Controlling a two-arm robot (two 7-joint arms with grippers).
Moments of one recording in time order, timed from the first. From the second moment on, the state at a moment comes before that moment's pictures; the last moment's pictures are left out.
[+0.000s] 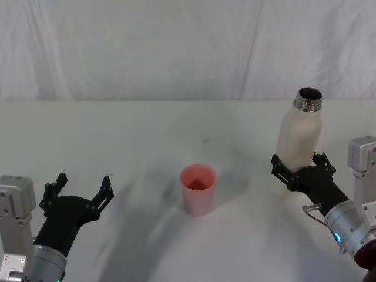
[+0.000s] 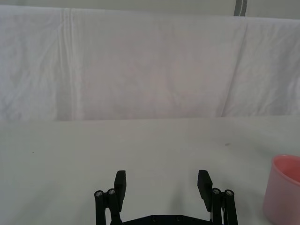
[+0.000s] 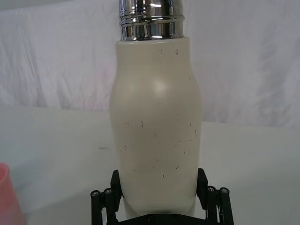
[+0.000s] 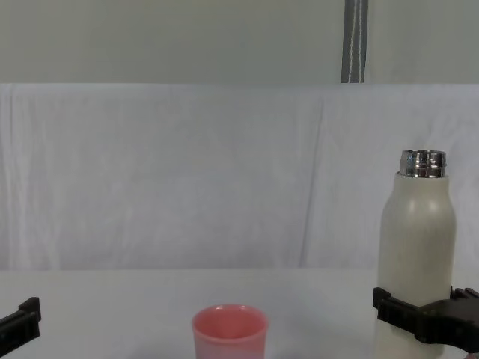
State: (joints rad) left arm 0.27 0.24 0.04 -1.85 -0.25 -0.02 -0.02; right arm 0.13 0.15 -0.19 -1.42 0.22 -0.05 0.21
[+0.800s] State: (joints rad) left arm 0.27 0.24 0.04 -1.85 -0.25 -0.02 -0.02; right arm 0.12 0.16 -0.20 -1.44 0.20 -0.05 0.21
